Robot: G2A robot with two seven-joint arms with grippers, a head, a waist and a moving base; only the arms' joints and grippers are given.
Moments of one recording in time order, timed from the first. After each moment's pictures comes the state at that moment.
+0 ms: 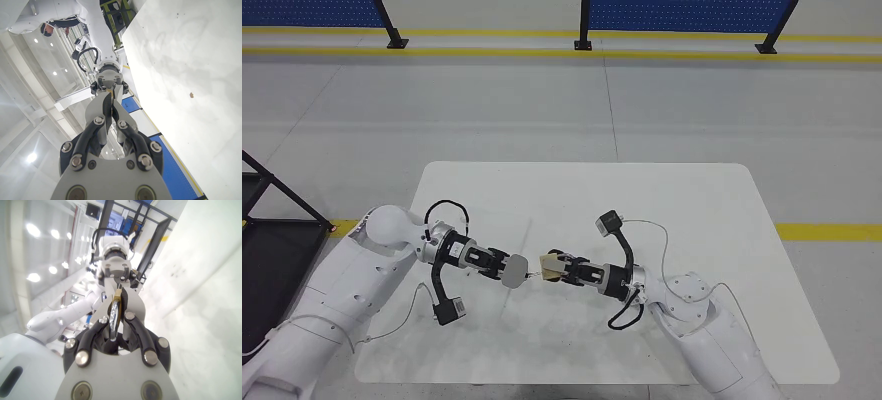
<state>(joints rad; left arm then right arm) 0.94 -0.84 -0.94 -1.43 2.49 0.33 1.49 -1.35 -1.22 1.05 -1.70 0.21 -0.27 0.80</state>
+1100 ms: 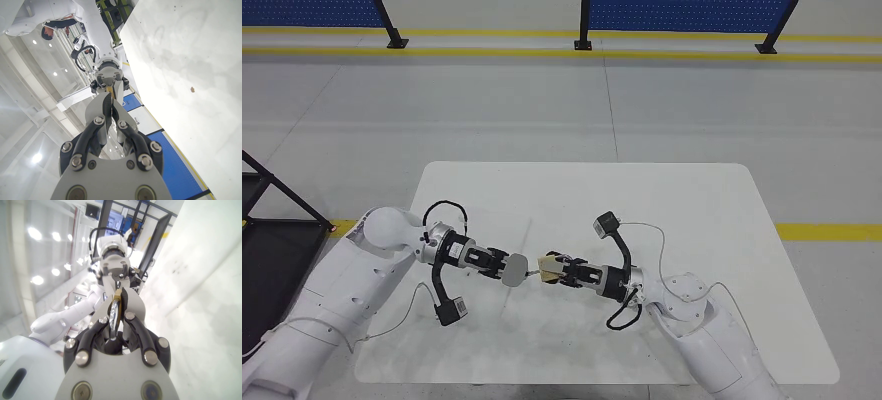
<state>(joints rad) 0.95 -0.82 -0.94 -1.45 2.51 0.37 1.45 -1.34 -1.22 1.03 -1.70 0.25 -0.24 0.80</state>
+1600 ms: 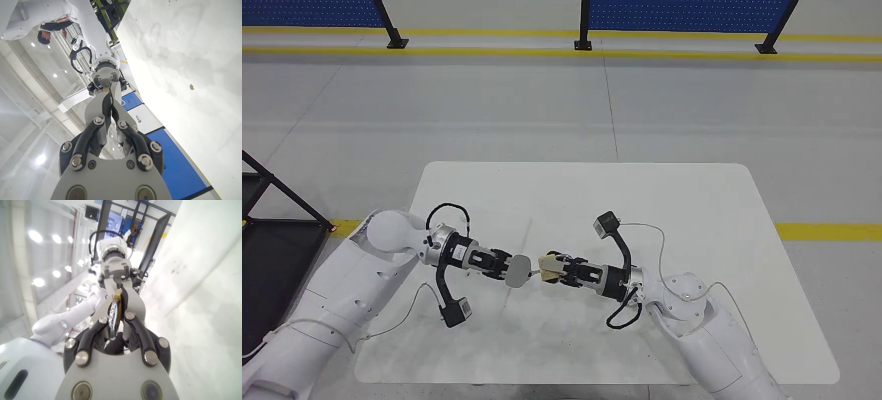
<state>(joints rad) 0.96 -0.82 -0.93 -1.46 2.54 0.41 1.41 -1.34 -1.22 1.03 -1.69 0.26 -0.23 0.79</state>
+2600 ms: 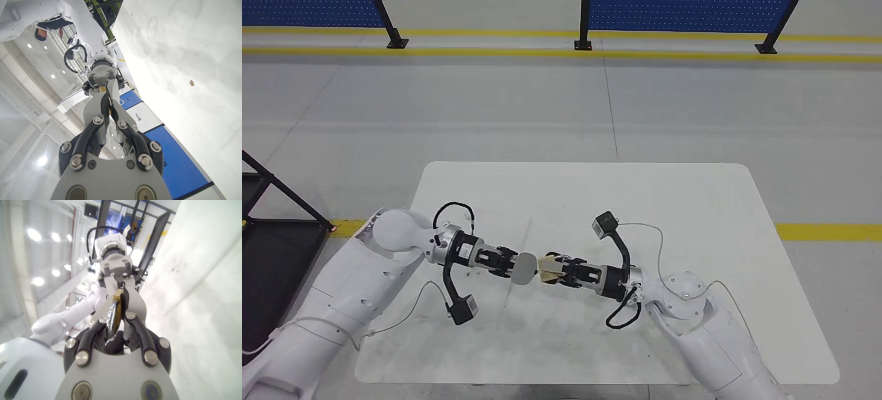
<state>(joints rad) 0.94 -0.84 -0.91 -1.46 2.59 0.40 1.38 -1.33 -1.21 1.01 -1.68 0.27 -0.24 0.80</state>
